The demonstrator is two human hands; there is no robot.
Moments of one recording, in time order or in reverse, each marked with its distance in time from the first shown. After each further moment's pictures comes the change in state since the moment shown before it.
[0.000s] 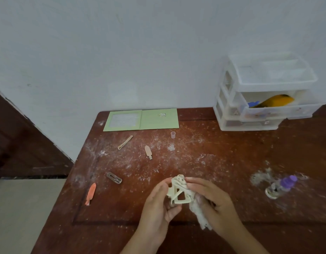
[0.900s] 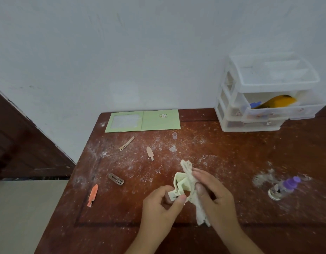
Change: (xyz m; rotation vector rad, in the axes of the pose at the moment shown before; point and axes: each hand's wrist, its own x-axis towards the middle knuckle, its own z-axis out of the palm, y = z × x) left_hand 0.005 -0.008 -0.016 0.773 0.046 0.618; right_hand 0.011 -0.013 0.012 -0.021 0.187 0.191
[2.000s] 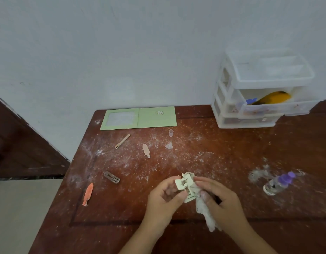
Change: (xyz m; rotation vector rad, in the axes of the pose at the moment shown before) left_hand 0.009 0.007 0.012 -0.346 -0.166 -0.156; right_hand -0.009 0.019 -0.024 -0.101 -0.167 0.063
